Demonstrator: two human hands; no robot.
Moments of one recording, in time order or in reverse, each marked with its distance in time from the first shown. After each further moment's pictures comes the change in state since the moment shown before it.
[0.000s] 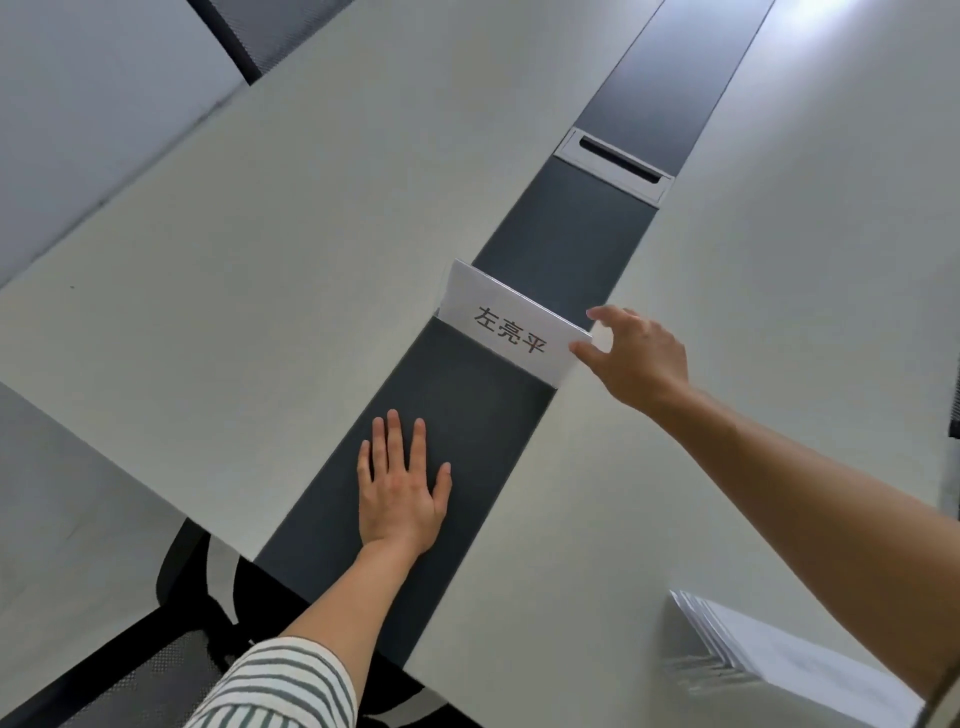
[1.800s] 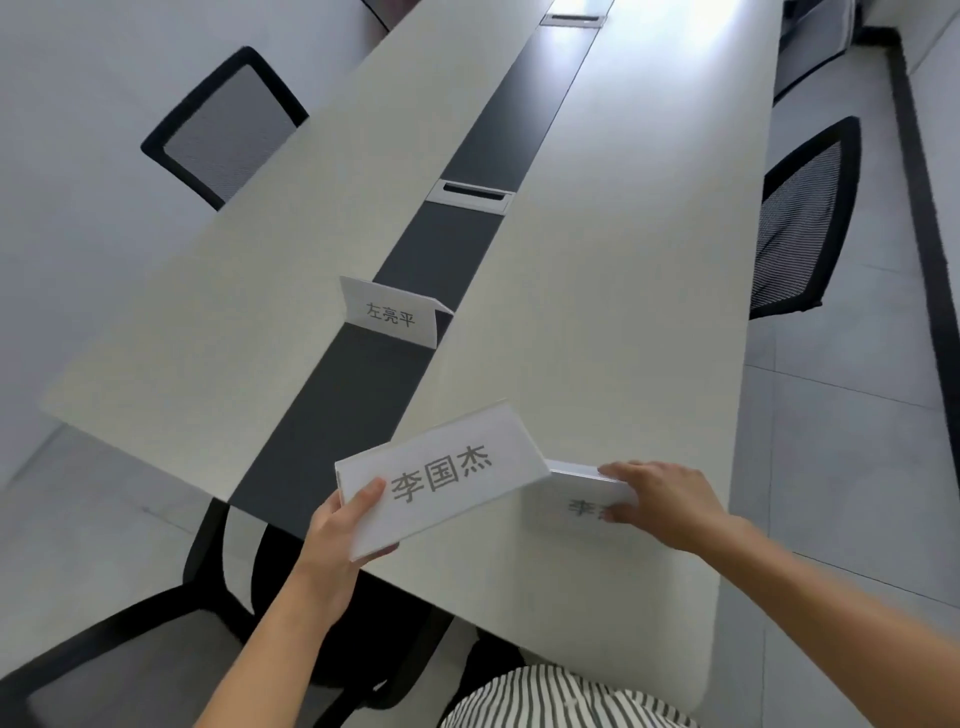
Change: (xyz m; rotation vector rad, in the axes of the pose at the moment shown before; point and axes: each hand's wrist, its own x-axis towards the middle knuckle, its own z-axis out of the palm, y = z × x) left_hand -0.234 0.113 -0.129 -1.489 -0.301 -0.289; right_hand -0.298 0.238 -0.027 -0.148 -0.238 -0.101
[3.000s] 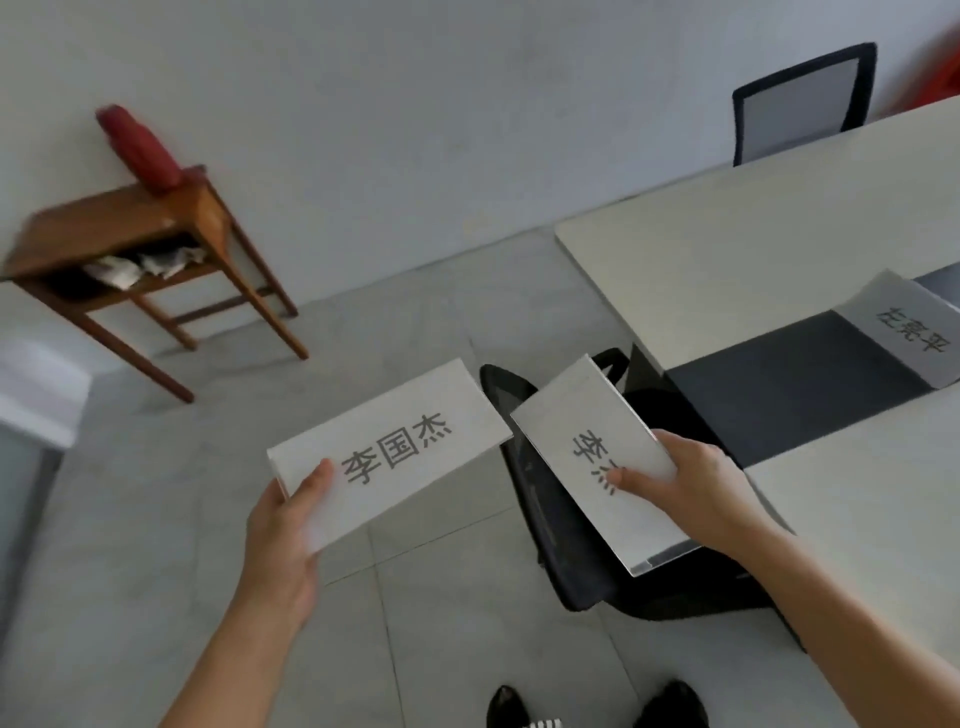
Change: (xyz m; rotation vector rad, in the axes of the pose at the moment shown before) left_hand -0.364 -0.157 -0.383 -0.553 0.974 0.394; right_hand -0.144 -0.466 0.067 0.294 -0.099 -0.624
